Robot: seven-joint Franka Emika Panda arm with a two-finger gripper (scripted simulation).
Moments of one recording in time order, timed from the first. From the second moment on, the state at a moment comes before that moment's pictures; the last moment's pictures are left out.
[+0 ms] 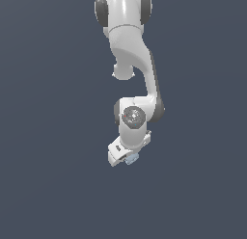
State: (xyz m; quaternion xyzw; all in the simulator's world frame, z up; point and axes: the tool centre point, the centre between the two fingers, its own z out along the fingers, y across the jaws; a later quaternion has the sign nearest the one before) arm 0.083 0.029 0.041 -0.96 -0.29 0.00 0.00
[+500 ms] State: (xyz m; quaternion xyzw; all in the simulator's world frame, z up) arm 0.063 0.011 0.053 -0.96 -0.29 0.00 0.00
